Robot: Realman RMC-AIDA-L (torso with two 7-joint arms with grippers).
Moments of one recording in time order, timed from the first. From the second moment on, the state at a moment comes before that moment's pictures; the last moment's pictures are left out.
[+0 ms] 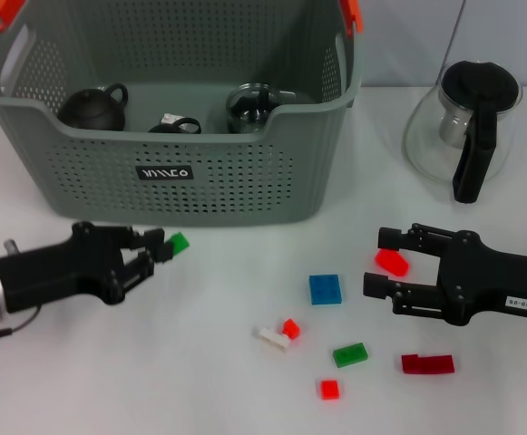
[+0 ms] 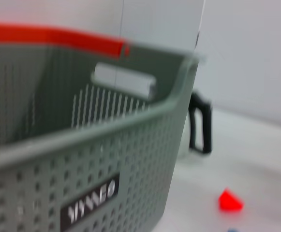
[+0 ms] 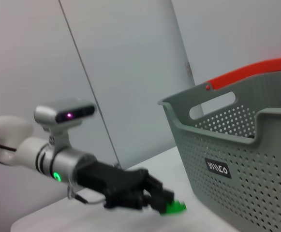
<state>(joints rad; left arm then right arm) -0.41 -2.13 0.47 0.64 2.09 1.54 -1.15 0.42 2.07 -0.91 -0.57 -1.73 -1.60 1.29</state>
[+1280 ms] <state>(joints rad) -0.71 -2.01 0.72 0.94 2.05 1.28 -2.00 0.42 2.08 -0.91 -0.57 -1.73 -1.60 1.29</state>
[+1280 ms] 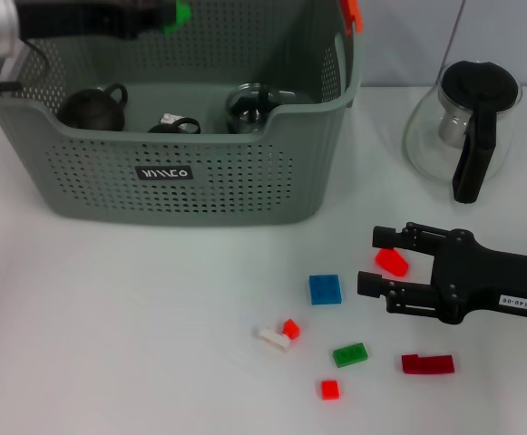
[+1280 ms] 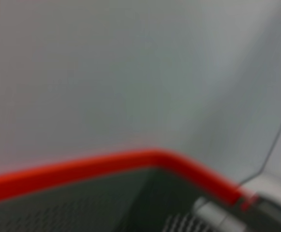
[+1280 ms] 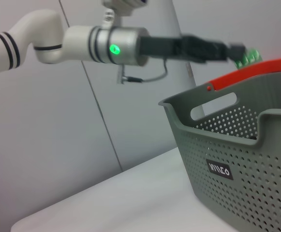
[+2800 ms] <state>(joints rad) -0.30 -2.16 0.49 0.78 1.80 1.75 -1.10 0.43 2.10 -0.91 -0.55 -1.72 -1.55 1.27</state>
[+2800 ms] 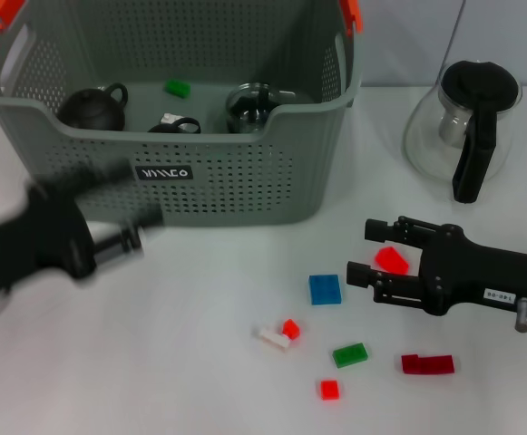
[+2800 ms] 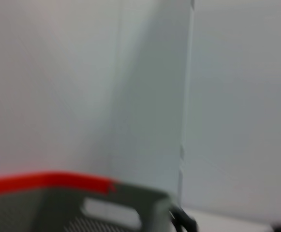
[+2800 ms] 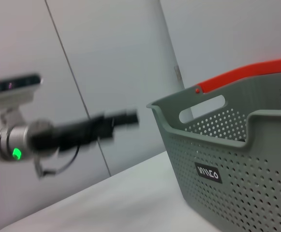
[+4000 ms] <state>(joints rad) -0.48 -2.17 0.81 0.48 2.10 1.37 -0.84 0.38 2.09 -0.89 -0.56 -1.72 -1.56 1.15</state>
